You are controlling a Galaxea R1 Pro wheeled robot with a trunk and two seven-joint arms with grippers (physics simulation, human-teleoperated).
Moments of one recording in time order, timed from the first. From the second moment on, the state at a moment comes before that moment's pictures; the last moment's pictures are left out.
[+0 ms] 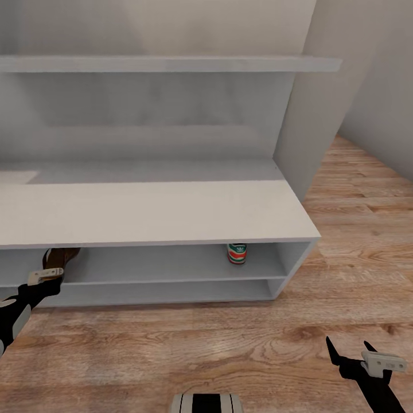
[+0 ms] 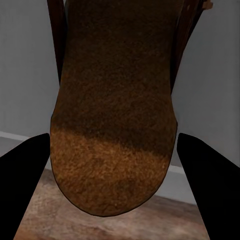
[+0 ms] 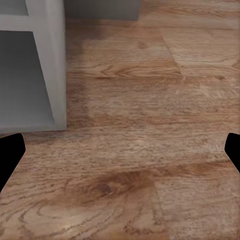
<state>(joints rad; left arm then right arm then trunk) -0.83 0.47 0.31 -0.33 -0.06 -0.05 -0.22 0.05 -0.14 -0.35 -1.27 -0.07 -0.21 0.19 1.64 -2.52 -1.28</state>
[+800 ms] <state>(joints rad) -0.83 0.47 0.31 -0.33 -0.06 -0.05 -0.22 0.05 -0.14 -0.35 -1.27 -0.07 -0.21 0.19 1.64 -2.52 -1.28</state>
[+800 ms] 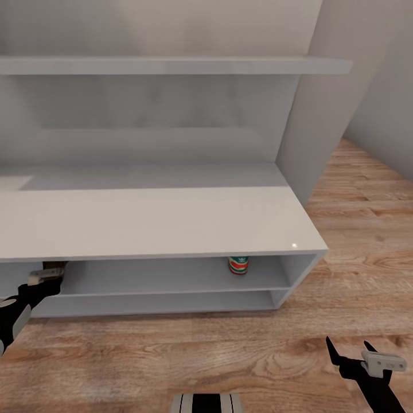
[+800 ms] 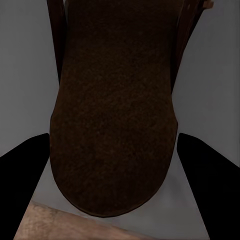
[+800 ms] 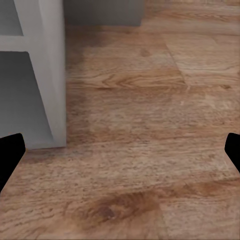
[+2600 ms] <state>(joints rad) -0.83 0.47 0.31 -0.33 -0.06 -0.05 -0.22 0.05 -0.14 -0.35 -1.27 -0.07 -0.21 0.19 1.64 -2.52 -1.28</state>
